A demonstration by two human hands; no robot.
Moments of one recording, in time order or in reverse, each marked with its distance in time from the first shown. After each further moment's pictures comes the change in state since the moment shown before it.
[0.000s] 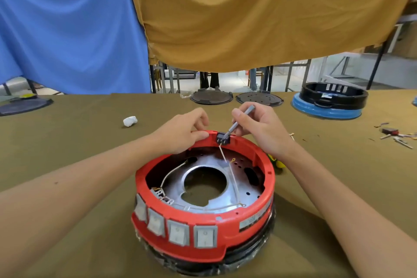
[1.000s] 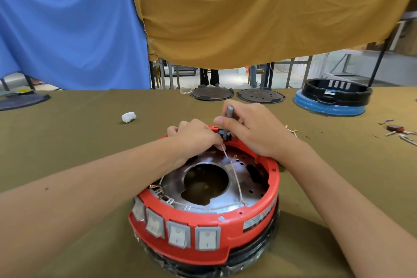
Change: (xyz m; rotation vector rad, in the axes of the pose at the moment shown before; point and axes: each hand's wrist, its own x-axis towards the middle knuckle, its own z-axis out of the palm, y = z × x) left_hand 0.007 0.025 0.031 -0.071 0.005 -0.525; right_hand 0.000 -0.020 0.011 -0.679 -0.160 -0.253
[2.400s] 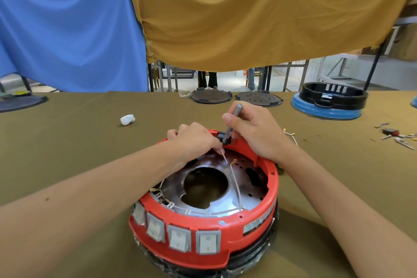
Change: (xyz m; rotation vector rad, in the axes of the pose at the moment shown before) left_hand 0.003 -0.003 0.000 0.045 -0.013 0.055; right_hand -0.004 0.000 0.002 0.362 0.105 0.177
